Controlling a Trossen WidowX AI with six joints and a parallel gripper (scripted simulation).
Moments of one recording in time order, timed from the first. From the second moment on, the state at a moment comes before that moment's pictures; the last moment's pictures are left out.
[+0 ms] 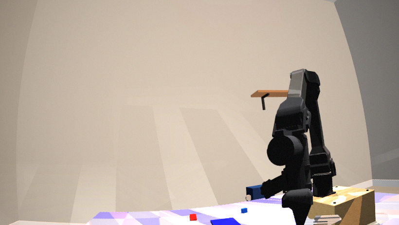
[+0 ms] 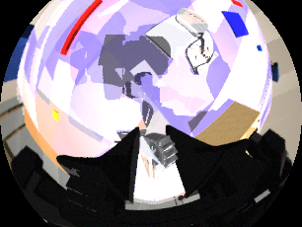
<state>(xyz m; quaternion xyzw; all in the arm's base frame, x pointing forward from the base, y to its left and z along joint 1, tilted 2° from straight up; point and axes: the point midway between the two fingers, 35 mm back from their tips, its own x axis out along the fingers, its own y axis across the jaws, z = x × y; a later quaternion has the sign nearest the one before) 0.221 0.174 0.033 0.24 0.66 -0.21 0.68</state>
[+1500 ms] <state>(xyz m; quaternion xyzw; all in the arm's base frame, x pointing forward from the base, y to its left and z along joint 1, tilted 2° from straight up) 0.215 0.158 0.032 0.50 0.52 -0.46 0.52</state>
